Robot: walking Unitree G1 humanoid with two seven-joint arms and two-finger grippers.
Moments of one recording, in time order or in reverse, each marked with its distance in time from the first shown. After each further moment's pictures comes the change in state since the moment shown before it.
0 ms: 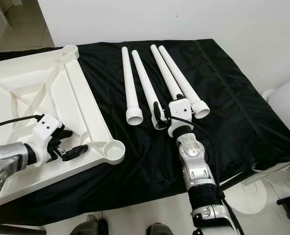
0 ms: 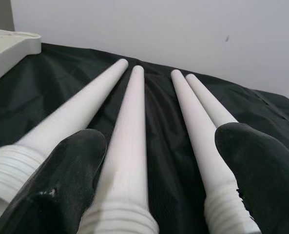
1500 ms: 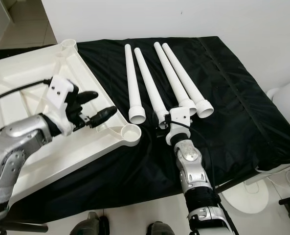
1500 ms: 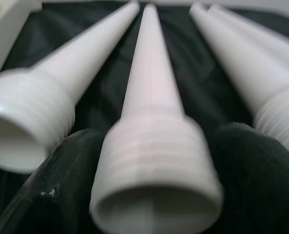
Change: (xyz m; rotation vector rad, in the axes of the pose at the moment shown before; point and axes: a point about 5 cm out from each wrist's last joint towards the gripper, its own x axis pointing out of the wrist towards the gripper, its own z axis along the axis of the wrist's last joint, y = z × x) left arm 0.006 -0.033 0.109 0.059 -0.480 -0.046; right arm -0.010 0.010 -0.037 0.161 0.165 0.025
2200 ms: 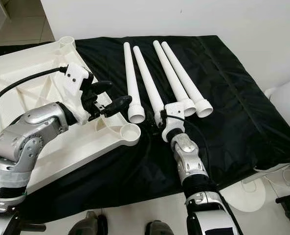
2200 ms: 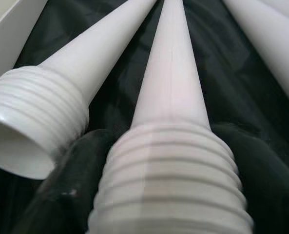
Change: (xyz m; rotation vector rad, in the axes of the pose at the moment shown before) left arm 0.027 -0.004 0.003 -0.055 -0.032 -0.042; right arm 0.021 0.004 0.001 0.030 0.048 0.122
